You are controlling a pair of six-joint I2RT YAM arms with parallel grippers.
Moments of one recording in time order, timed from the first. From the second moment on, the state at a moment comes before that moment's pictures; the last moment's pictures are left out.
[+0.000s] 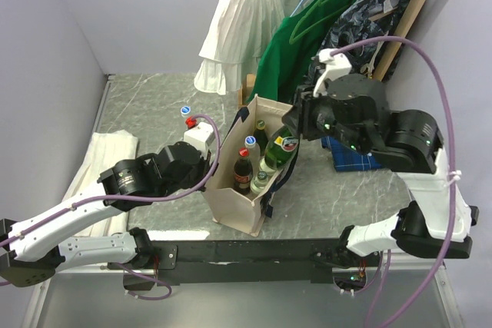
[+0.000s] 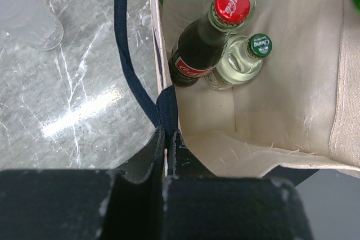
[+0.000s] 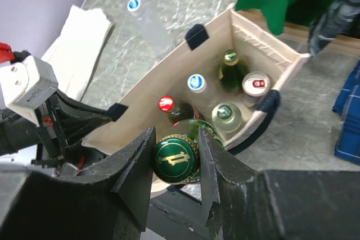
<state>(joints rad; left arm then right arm) -1.09 0.96 1.17 -0.88 -0.37 -0.49 0.99 1.32 2.16 -1.30 0.41 0.48</state>
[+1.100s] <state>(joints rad) -1.09 0.96 1.17 -0.88 -0.38 -0.49 1.16 1.50 2.09 -1.21 0.34 0.49</state>
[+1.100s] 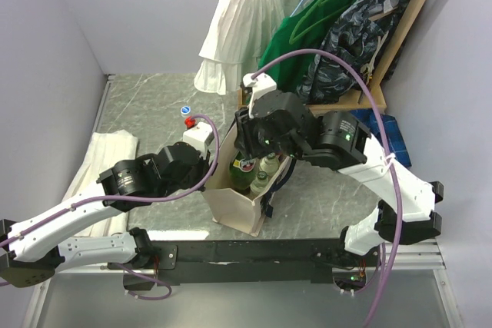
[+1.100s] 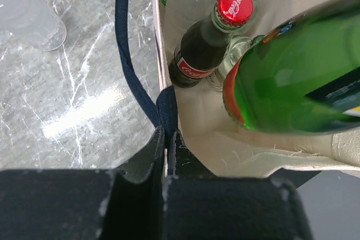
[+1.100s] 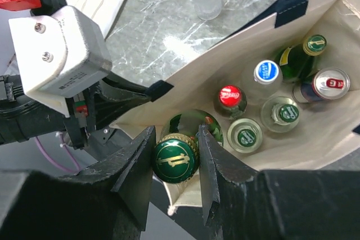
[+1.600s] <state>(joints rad) -1.09 0.96 1.17 -0.88 -0.38 -0.49 1.22 1.50 1.90 -1.07 0.45 0.55</state>
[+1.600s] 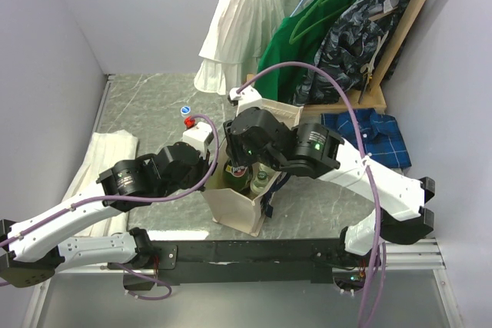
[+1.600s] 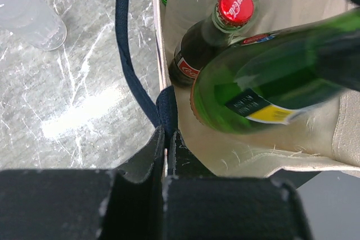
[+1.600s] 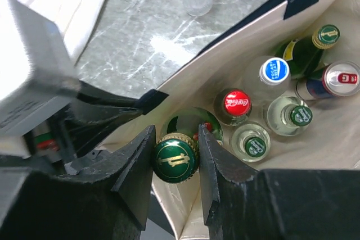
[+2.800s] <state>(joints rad) -1.09 0.96 1.17 -0.88 -0.38 -0.49 1.26 1.46 1.64 -0.91 0.51 0.65</state>
